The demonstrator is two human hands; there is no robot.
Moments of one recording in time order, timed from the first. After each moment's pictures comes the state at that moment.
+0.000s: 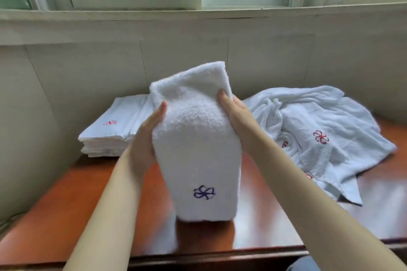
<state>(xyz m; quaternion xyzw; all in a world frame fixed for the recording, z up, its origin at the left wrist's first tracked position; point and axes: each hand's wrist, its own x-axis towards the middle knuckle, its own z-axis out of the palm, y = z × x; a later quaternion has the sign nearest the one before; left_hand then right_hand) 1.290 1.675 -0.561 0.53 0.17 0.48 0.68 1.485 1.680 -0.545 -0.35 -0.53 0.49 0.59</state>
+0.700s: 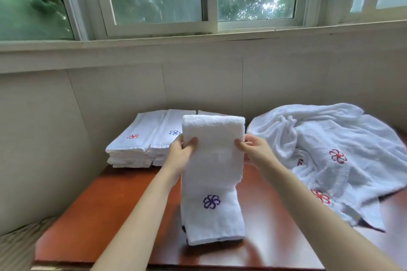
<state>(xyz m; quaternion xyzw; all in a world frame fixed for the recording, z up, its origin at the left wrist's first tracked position) 1.315 1.694 -0.582 0.54 0.45 0.56 0.43 1.512 1.700 -0.589 -0.49 -0.52 0.45 0.53</state>
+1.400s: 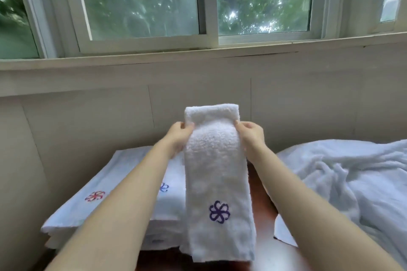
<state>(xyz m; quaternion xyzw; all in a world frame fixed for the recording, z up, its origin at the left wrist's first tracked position) 1.318 1.985 -0.519 0.58 0.54 0.45 0.41 1.510 1.982 -0.545 -0.52 -0.45 0.36 0.63</state>
